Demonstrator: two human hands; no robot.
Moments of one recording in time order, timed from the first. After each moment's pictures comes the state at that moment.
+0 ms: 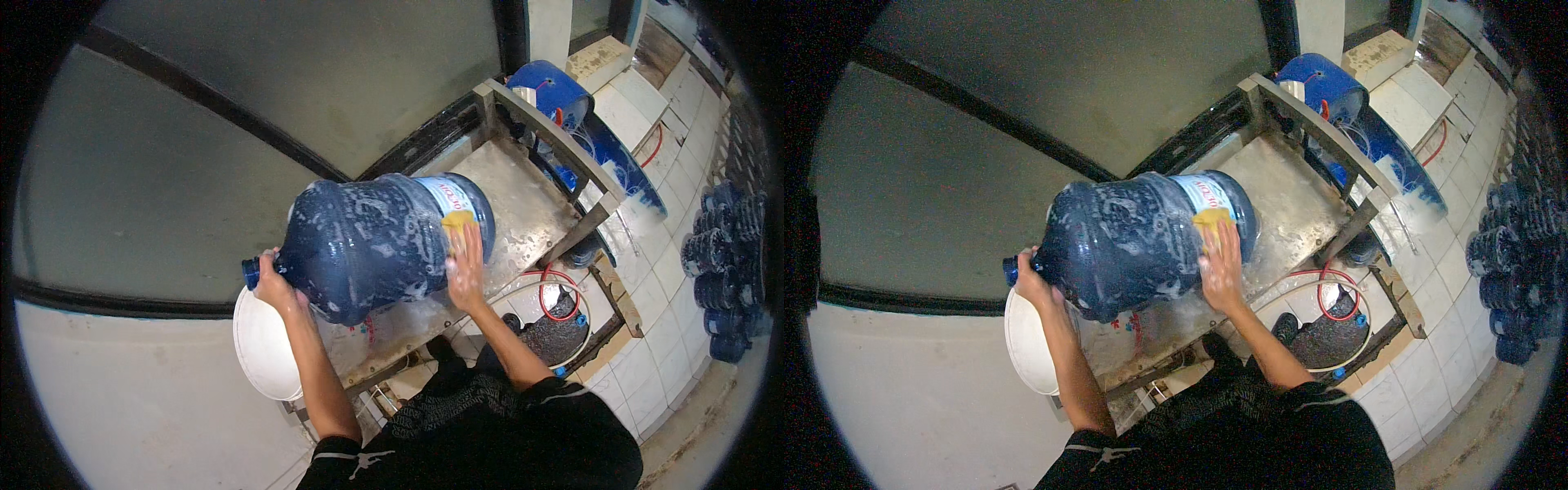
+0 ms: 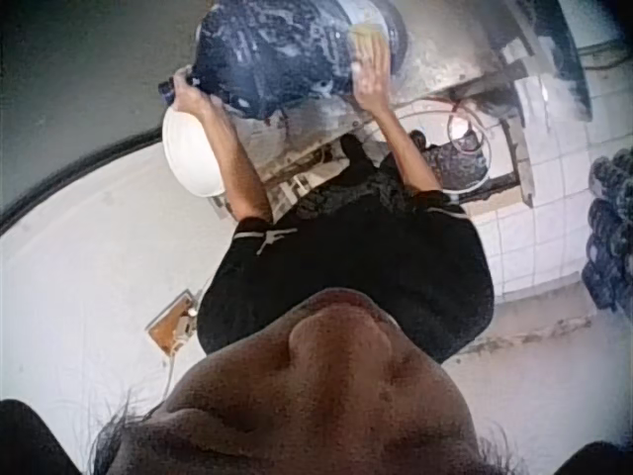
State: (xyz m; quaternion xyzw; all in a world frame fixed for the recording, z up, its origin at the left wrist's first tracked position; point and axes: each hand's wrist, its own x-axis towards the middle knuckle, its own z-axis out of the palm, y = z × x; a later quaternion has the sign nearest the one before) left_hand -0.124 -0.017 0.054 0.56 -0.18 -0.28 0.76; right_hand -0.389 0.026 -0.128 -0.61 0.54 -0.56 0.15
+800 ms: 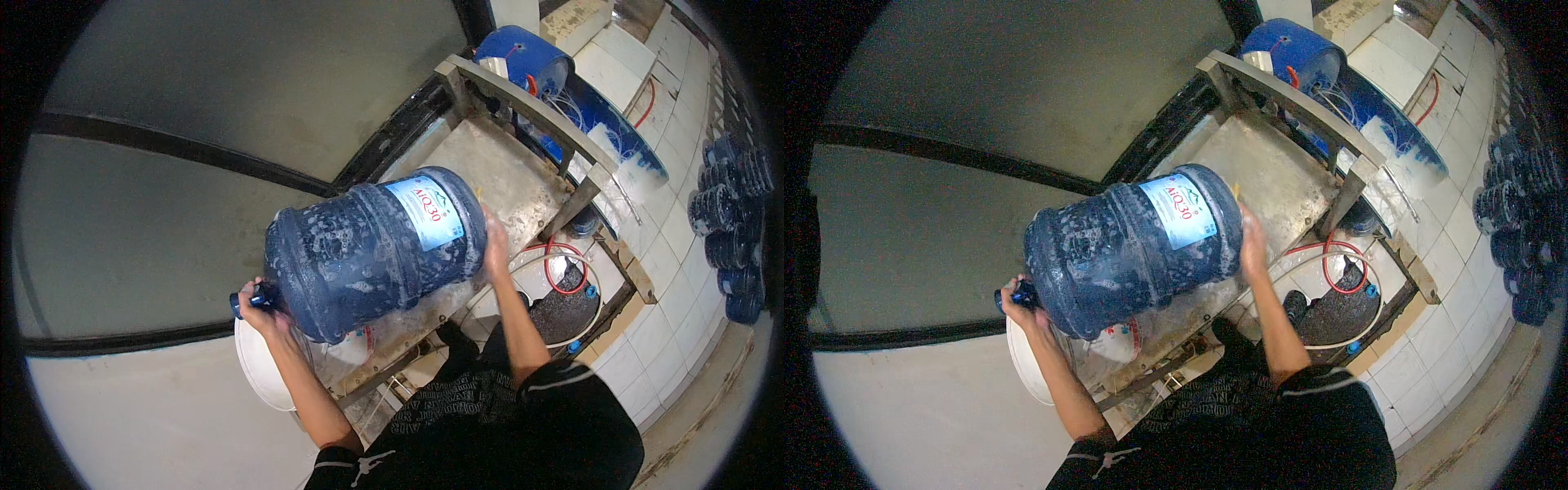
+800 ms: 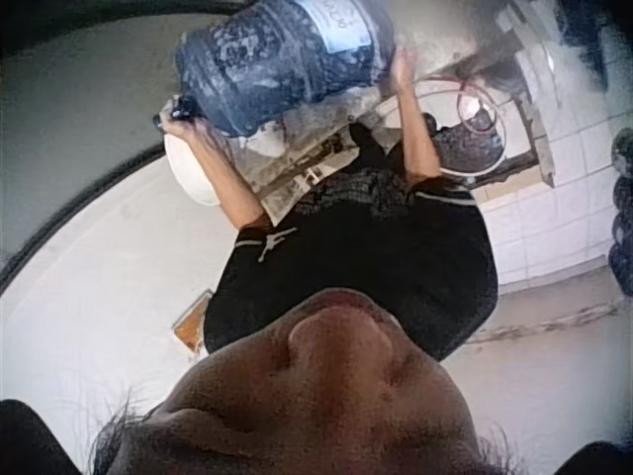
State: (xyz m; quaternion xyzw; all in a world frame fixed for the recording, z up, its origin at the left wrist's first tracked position) left_hand -0.094 -0.010 0.038 0.51 -0.18 -0.35 0.76; right_hand -0.460 0.005 -0.181 -0.26 0.52 -0.66 0.48
